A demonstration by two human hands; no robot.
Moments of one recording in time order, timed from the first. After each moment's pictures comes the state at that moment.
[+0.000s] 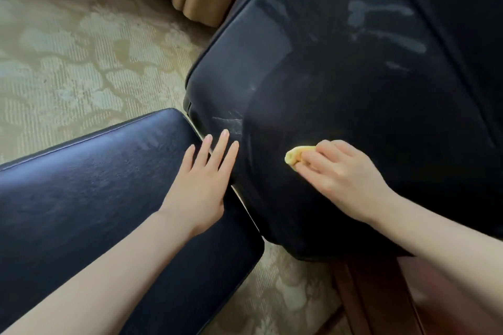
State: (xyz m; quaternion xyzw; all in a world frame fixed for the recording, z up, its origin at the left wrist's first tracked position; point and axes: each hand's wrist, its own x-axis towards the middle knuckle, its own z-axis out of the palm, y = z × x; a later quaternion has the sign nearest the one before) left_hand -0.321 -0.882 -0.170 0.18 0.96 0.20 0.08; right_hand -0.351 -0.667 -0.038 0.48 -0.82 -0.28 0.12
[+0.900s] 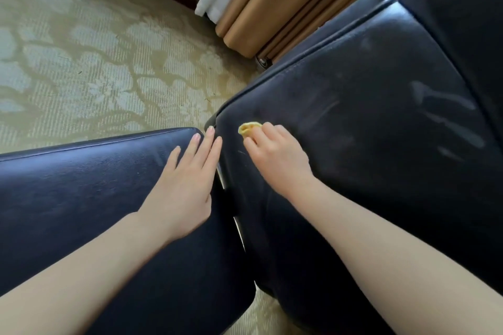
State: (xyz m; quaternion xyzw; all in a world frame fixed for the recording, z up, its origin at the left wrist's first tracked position) left_hand -0.351 -0.930 -0.178 0.04 0.94 0.32 0.08; right_hand -0.460 -0.779 -0.116 0.52 -0.79 -0.29 0.16
